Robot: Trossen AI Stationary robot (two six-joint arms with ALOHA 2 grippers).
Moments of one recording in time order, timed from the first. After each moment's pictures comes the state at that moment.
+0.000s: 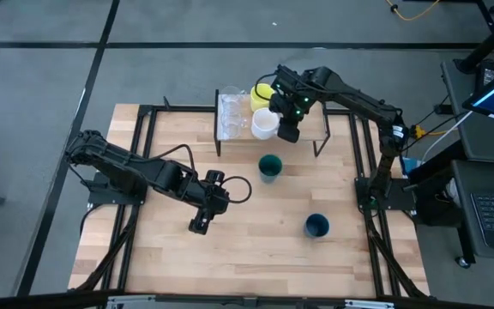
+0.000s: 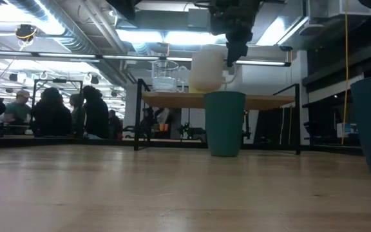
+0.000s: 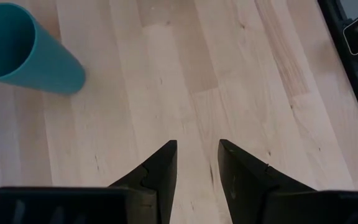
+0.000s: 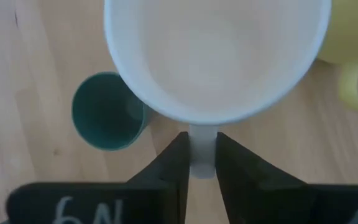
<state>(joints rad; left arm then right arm) -0.32 1.50 1.38 -0.91 -0.13 -0.05 -0.48 1.85 1.97 -1.39 -0.17 -0.22</state>
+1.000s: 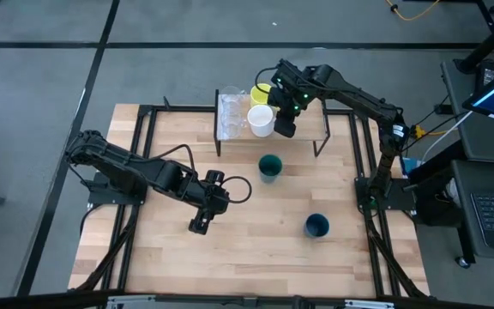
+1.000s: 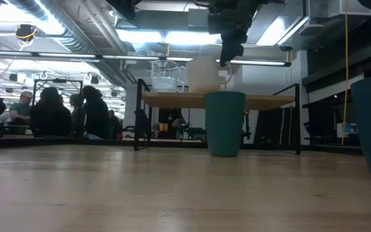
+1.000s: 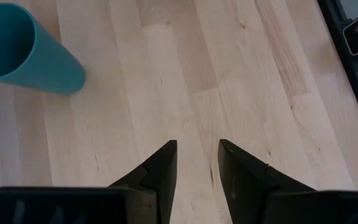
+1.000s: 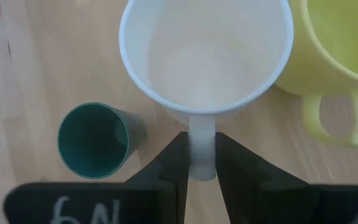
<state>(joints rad) -0.32 1.50 1.38 -0.91 -0.12 -0.05 -0.51 1.85 1.98 -1.29 -0.17 -0.22</state>
